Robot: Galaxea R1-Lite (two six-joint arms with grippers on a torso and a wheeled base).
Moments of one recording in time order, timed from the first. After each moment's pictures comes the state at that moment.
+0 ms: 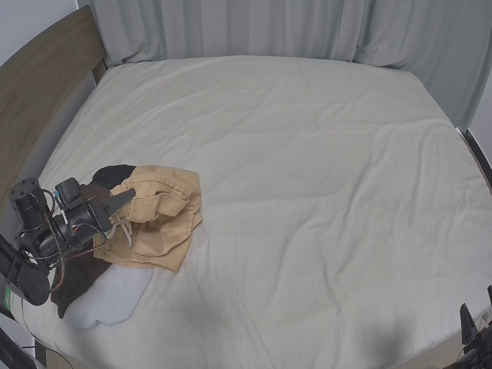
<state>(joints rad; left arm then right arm) -0.04 1.74 -0.38 -1.32 -0.57 -0.47 0.00 0.02 -0.02 0.00 0.00 0.00</state>
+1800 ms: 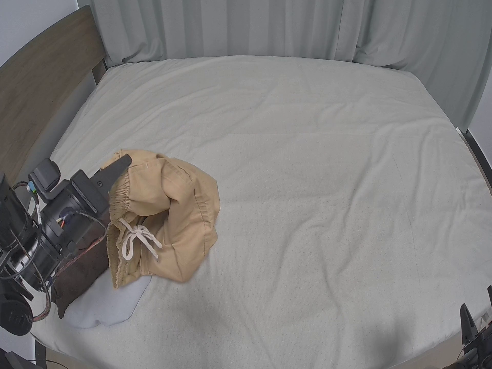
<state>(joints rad) -0.40 1.42 -0.37 -1.20 -0.05 -0.60 0.00 0.02 -0.02 0.00 0.00 0.01</state>
